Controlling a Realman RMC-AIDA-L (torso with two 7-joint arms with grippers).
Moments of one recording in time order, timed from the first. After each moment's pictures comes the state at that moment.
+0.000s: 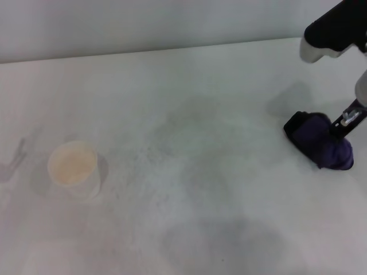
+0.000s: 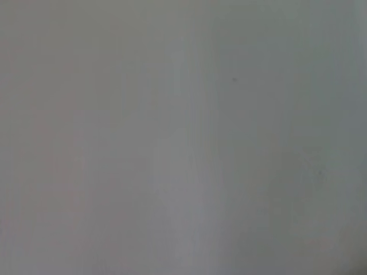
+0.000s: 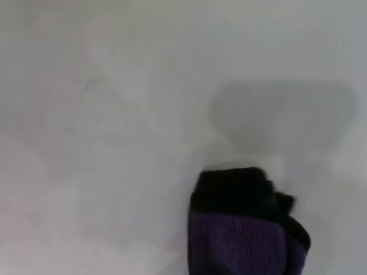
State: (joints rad) left arm -0.21 -2.07 0.97 0.26 -2.33 -1.30 2.82; right arm 0.56 2.01 -1.45 -1.30 0.22 1.58 -0.34
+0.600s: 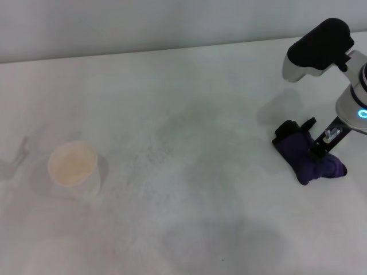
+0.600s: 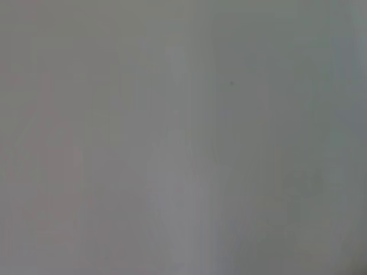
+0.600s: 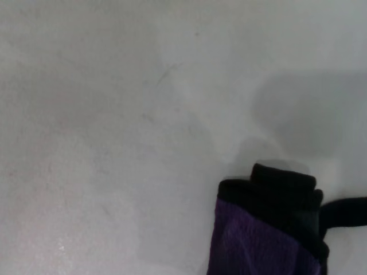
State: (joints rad) left arm -0.22 -2.08 0.97 0.25 -2.33 -1.30 2.82; right arm 0.59 2.01 -1.48 -1.17 0.34 1.52 -0.39
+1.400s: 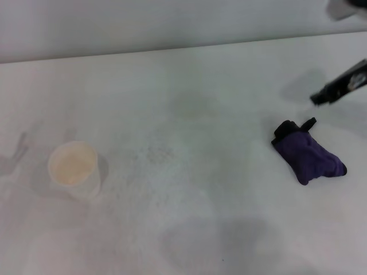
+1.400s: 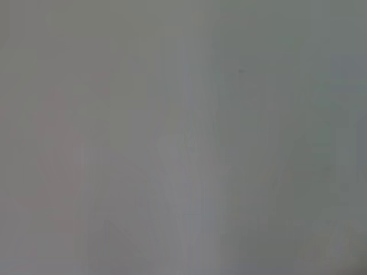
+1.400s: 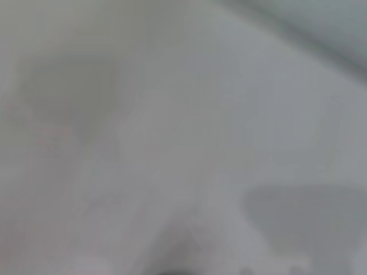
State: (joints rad) left arm -0.25 -2.08 0.97 0.23 -2.35 -1.26 2.82; right arm 0.50 2.01 -1.25 -1.38 0.37 1.44 -0.53
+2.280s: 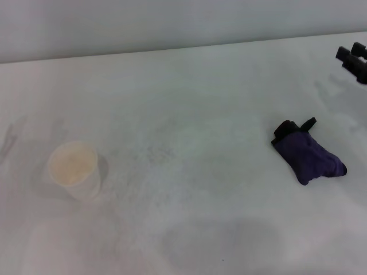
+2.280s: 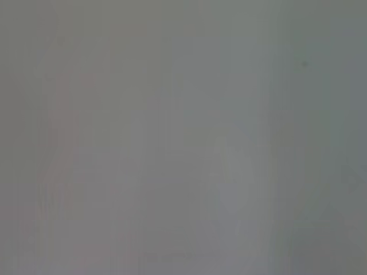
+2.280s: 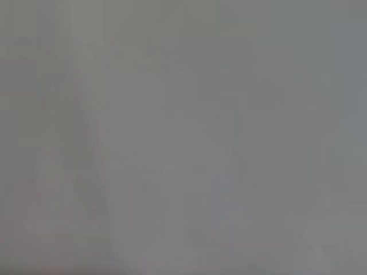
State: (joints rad) left arm -0.30 -2.08 0.97 0.18 -2.49 -1.20 2.82; right arm 0.36 2.00 -0.52 -0.48 1.58 1.15 -1.98
